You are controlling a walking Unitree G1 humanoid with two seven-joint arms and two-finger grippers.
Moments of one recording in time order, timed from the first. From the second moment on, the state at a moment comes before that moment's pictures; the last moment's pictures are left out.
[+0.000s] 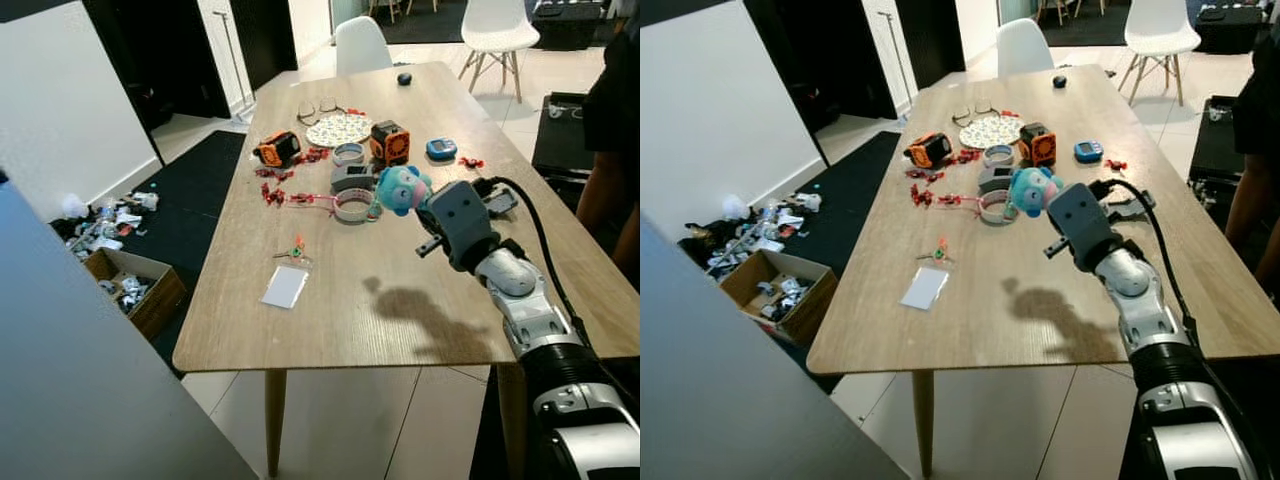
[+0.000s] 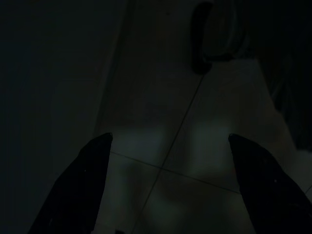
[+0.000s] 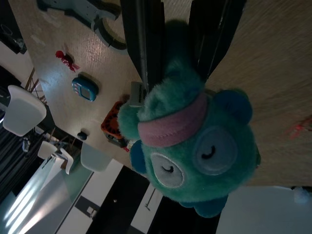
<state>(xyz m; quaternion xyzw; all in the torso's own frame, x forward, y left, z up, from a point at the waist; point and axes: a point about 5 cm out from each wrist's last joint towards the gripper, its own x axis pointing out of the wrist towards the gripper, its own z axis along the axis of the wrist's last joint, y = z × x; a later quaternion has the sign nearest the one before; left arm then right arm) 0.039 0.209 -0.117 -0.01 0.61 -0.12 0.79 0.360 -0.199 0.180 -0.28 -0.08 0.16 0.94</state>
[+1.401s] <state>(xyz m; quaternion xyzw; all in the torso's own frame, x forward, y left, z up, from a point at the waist) 0.035 0.207 -0.117 0.00 0.61 -0.14 0.78 0.359 -0.194 0.179 -0.29 -0.08 0.17 0.94</state>
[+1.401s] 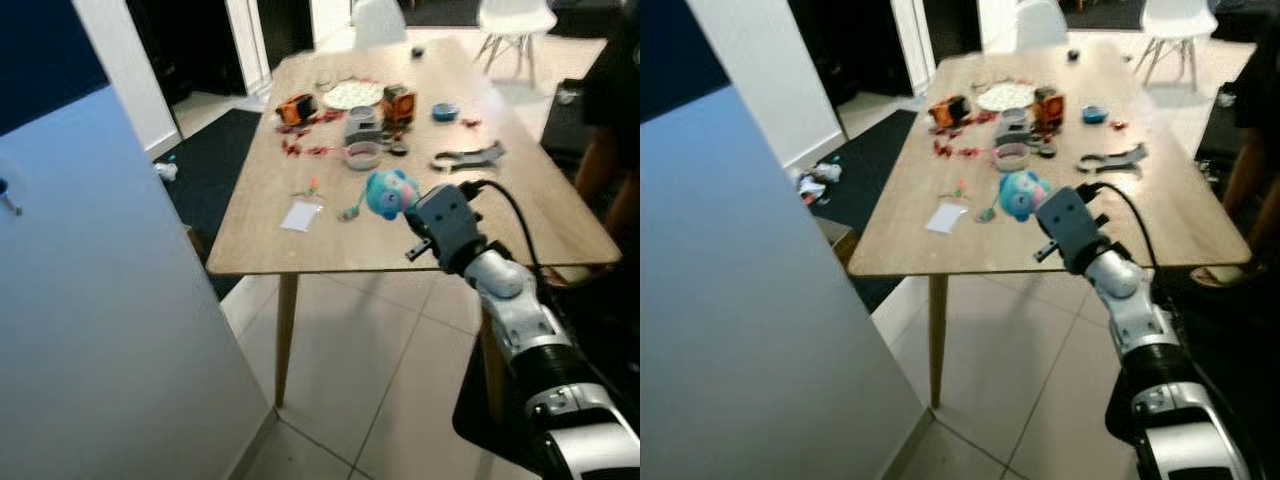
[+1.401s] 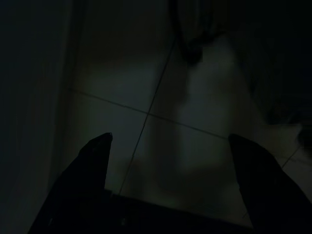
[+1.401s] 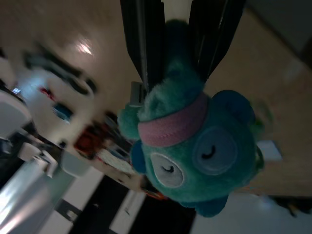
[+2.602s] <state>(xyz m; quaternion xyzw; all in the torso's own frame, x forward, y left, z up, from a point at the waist) 0.045 0.215 -0.113 -0.02 0.57 -0.10 0.82 0.361 -0.177 0.177 -0.28 -0.09 0.20 0.94</state>
